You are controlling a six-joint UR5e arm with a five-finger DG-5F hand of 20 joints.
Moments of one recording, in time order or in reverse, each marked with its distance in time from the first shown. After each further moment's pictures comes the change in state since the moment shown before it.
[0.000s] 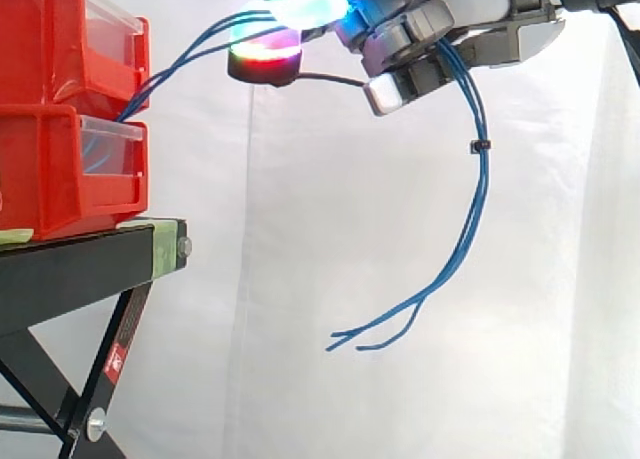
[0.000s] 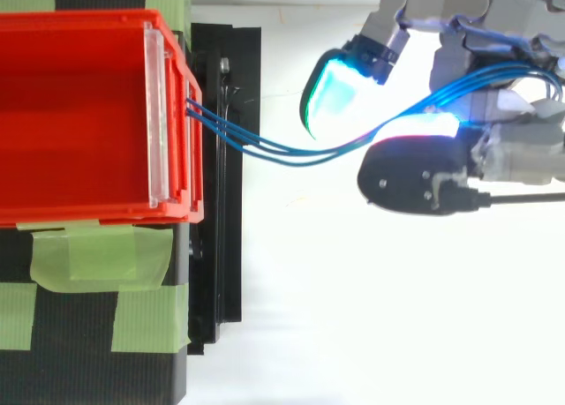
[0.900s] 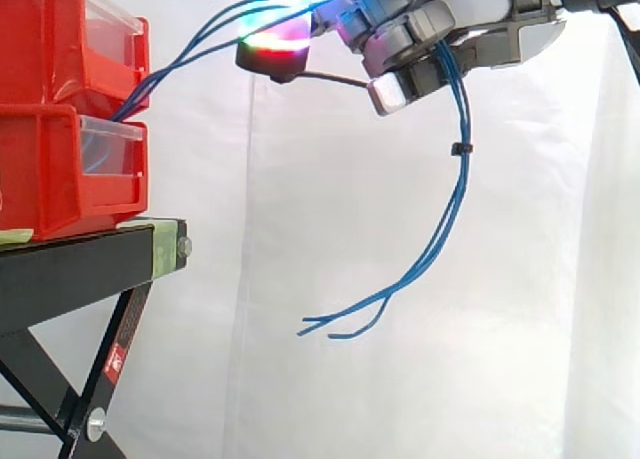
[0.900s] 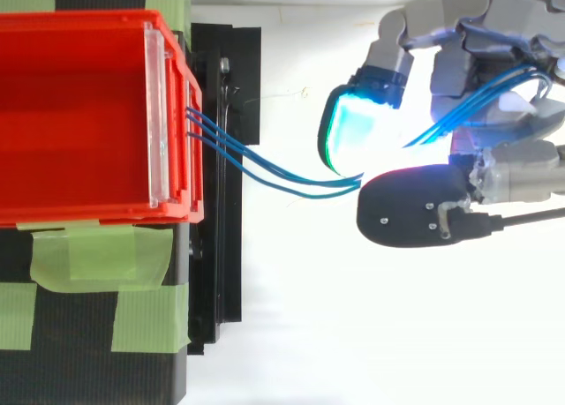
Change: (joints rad) arm 0.000 0.000 0.000 -0.002 0.000 0.000
